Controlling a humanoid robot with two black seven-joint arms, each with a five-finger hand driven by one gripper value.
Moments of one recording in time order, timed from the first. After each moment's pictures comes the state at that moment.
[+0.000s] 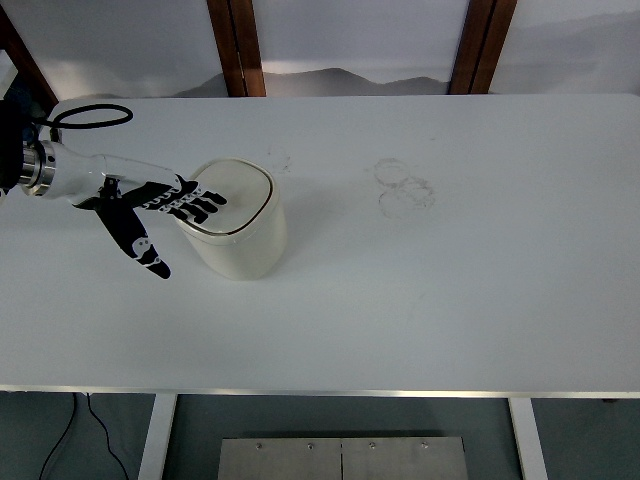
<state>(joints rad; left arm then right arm) -1.36 0.94 -0.01 -1.45 0.63 -0.61 0.18 0.05 0.00 0.22 0.16 -0.38 -0.02 -0.07</state>
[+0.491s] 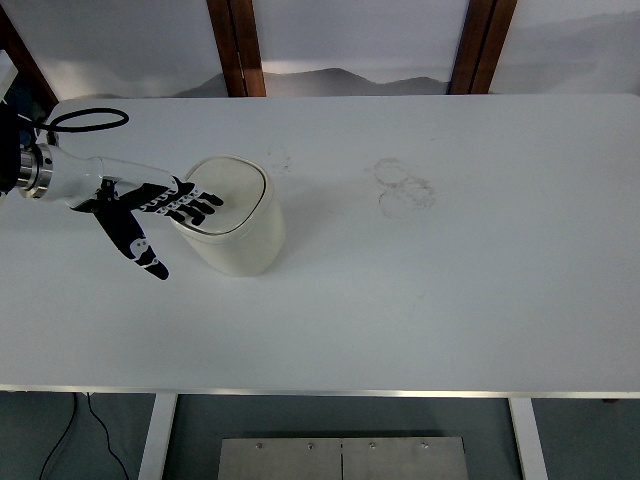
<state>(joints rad) -1.35 0.94 -0.02 -1.44 0.63 -0.61 0.18 0.05 0.00 0.22 0.16 -0.38 -0.02 -0.07</state>
